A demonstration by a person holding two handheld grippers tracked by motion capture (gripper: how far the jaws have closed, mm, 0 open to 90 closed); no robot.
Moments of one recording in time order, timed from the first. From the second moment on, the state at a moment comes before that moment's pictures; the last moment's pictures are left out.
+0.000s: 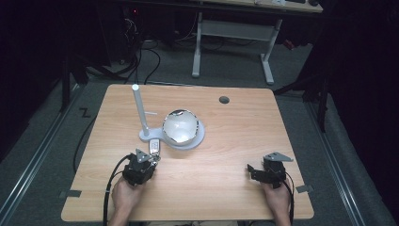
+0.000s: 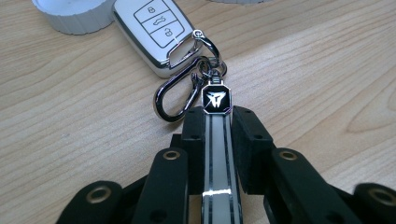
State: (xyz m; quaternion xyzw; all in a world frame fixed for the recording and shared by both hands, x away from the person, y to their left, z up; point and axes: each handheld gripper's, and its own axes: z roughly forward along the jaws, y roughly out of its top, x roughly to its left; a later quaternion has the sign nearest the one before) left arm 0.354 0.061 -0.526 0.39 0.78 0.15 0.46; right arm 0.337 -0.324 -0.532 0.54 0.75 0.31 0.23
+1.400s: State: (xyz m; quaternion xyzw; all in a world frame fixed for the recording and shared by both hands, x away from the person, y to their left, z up) left arm 0.344 0.092 -0.418 0.33 0.75 0.06 0.57; right arm 0.337 -0.324 -0.532 0.54 0.75 0.31 0.23
